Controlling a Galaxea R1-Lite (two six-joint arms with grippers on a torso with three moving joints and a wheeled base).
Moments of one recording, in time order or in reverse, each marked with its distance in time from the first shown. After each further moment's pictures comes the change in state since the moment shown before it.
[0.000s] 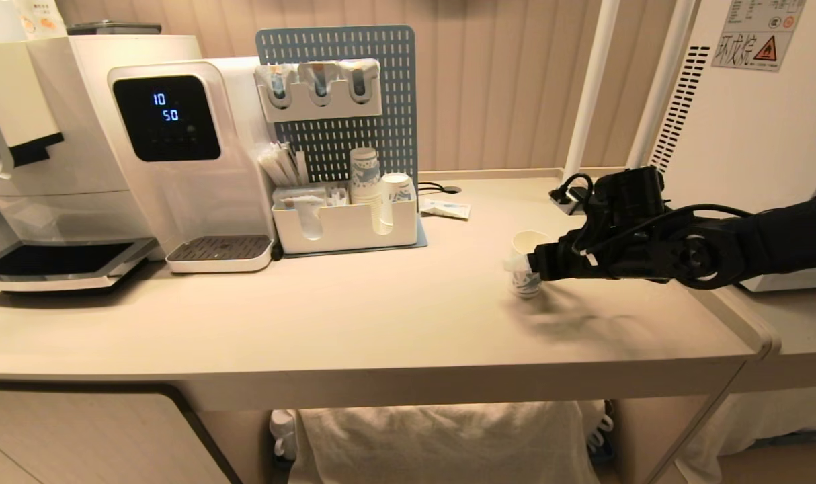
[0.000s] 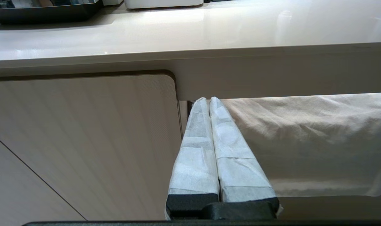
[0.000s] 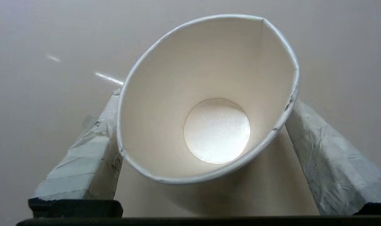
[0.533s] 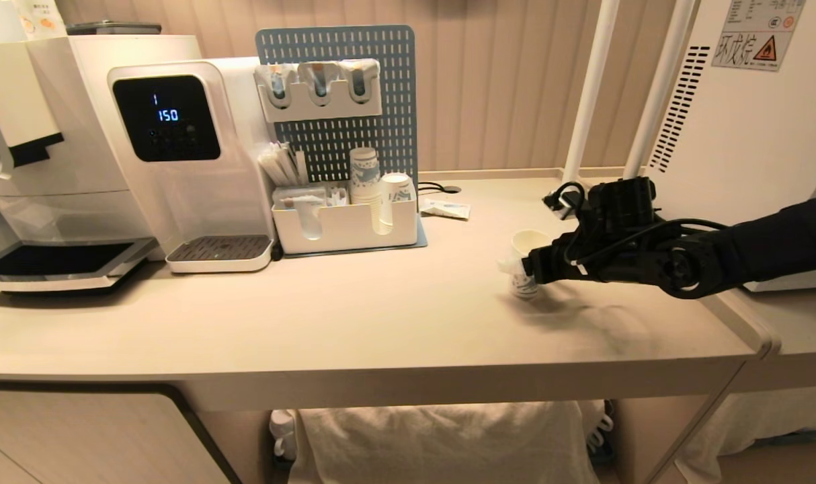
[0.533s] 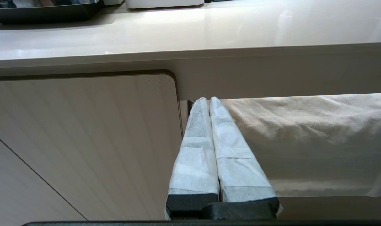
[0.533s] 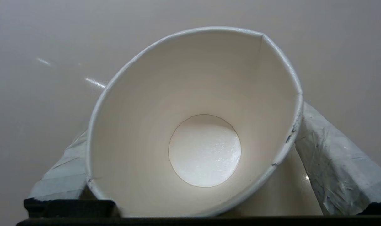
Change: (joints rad) left arm 0.000 0.000 0.000 0.000 0.000 0.000; right arm 0.000 0.049 0.016 -0.116 -0.003 -0.061
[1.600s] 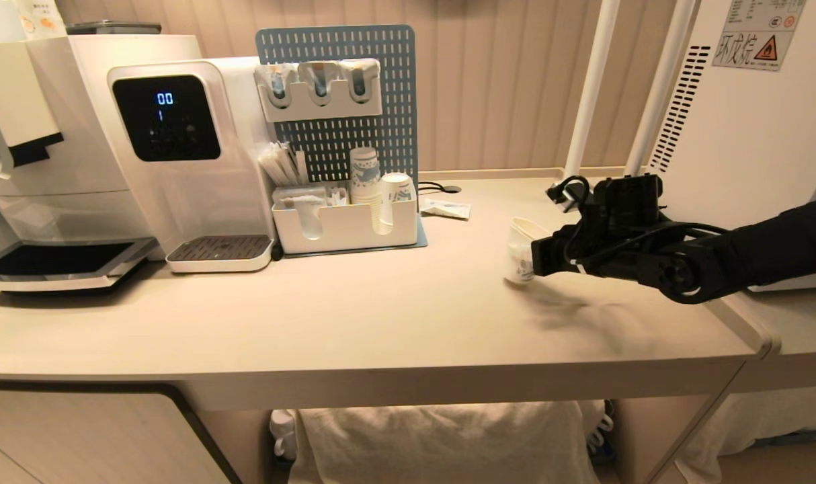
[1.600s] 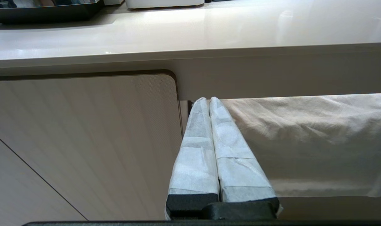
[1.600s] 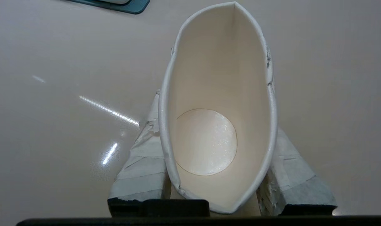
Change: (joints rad) left arm 0.000 0.000 0.000 0.000 0.000 0.000; right arm 0.000 -0.014 0.024 -0.113 -0.013 -0.017
